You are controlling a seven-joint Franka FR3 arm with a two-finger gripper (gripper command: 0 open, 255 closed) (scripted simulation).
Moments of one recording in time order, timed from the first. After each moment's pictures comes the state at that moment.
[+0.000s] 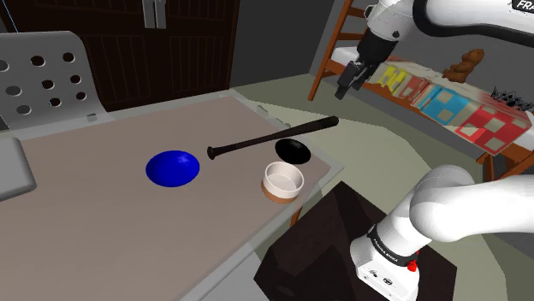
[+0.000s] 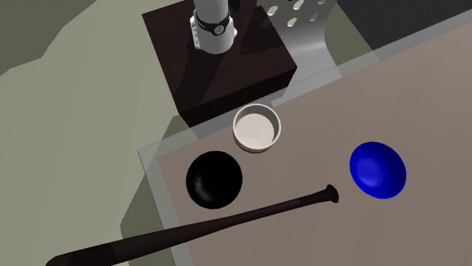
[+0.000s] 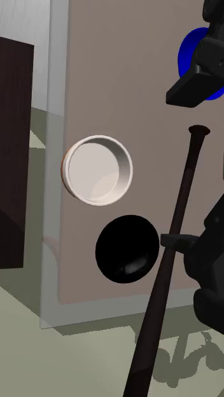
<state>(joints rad) -0.02 -0.80 0.07 -2.38 -0.10 1.71 0.04</state>
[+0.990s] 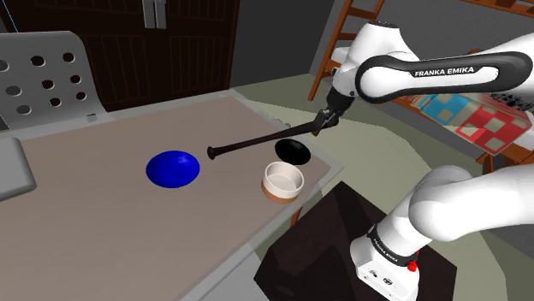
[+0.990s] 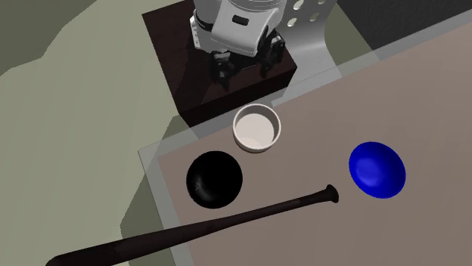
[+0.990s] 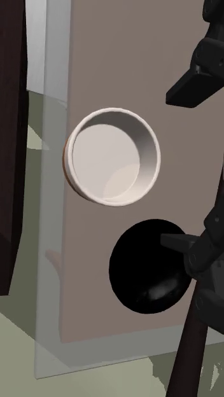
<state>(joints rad) -0.05 -0.64 -0.04 -2.68 -0.12 2.15 -0.01</state>
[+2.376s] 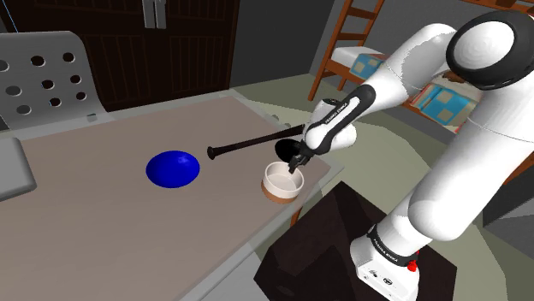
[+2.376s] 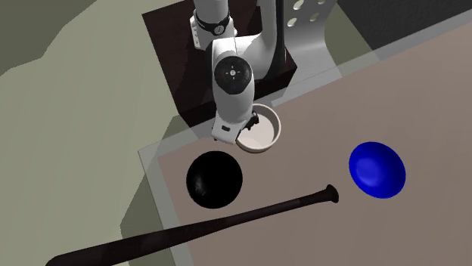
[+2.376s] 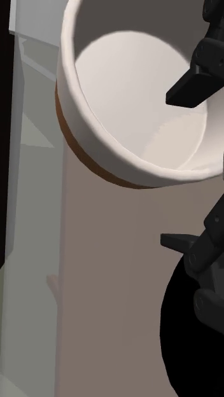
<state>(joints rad) -0.05 0.14 -0.14 -2.70 0.10 2.90 -0.28</state>
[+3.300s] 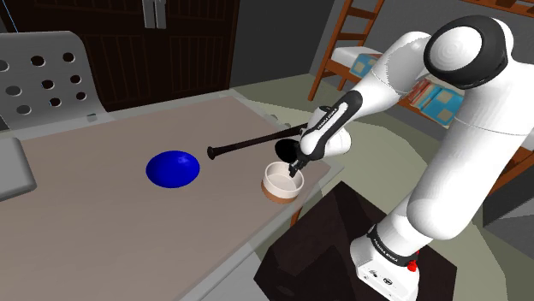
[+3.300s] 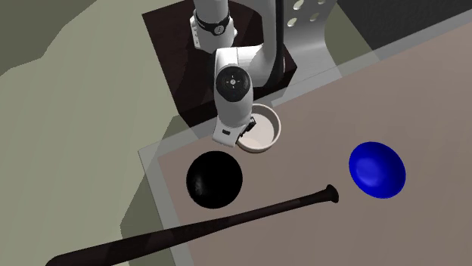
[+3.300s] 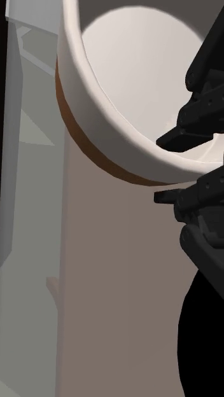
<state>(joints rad) -0.08 0.25 -0.09 -2.68 0.16 2.98 -0.33</state>
